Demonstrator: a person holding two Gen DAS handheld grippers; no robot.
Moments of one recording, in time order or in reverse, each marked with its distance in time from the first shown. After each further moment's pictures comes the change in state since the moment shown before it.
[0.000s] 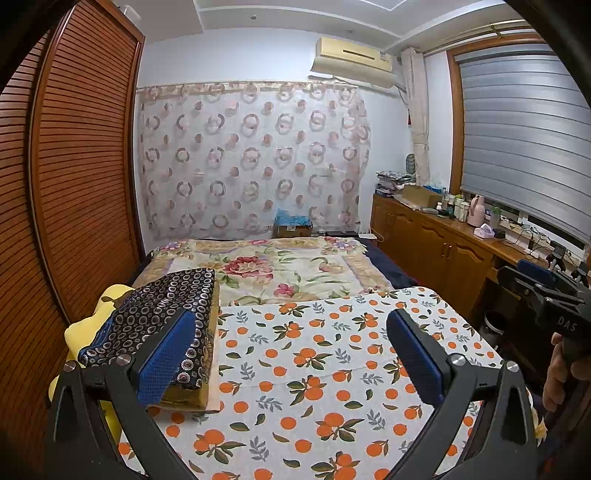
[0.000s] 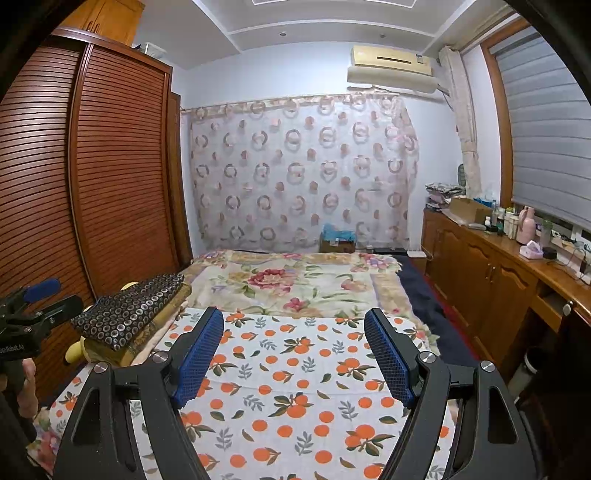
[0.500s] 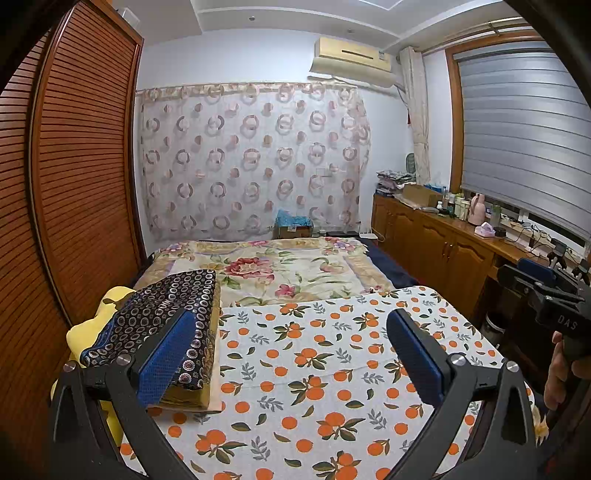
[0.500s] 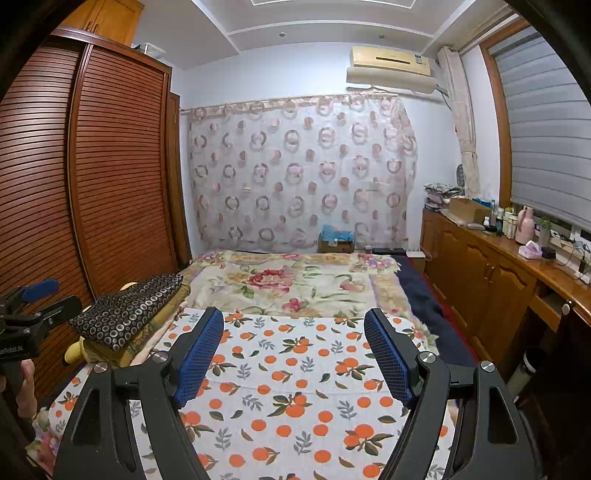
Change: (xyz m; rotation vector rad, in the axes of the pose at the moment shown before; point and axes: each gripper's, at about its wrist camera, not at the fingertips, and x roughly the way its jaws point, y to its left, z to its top) left arm -0.001 0.001 0.000 0.000 -0.002 0.001; right arm 0.002 -0.002 -0.002 -0.005 -0.001 -0.001
